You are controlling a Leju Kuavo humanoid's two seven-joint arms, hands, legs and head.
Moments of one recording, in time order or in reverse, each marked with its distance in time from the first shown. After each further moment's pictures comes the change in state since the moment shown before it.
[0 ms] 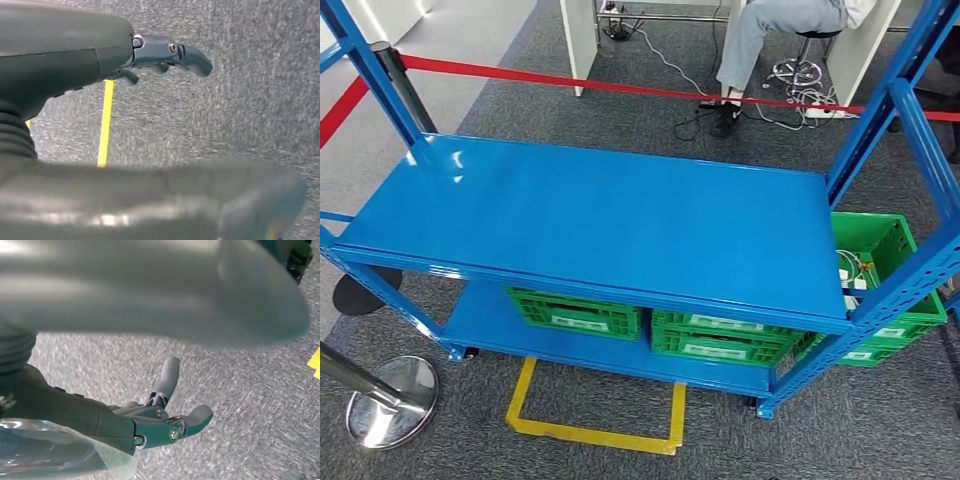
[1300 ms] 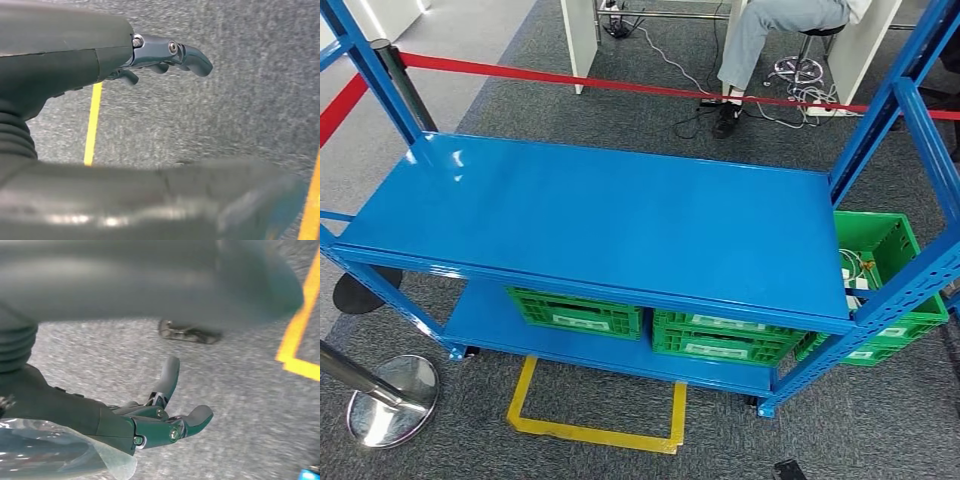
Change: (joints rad) left arm -0.001 -0.003 0.066 -0.009 0.043 -0.045 -0.031; right arm 0.023 0.010 -0.136 -0.015 -0.125 0.062 -0.080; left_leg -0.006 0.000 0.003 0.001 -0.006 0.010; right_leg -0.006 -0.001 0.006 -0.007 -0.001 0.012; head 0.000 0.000
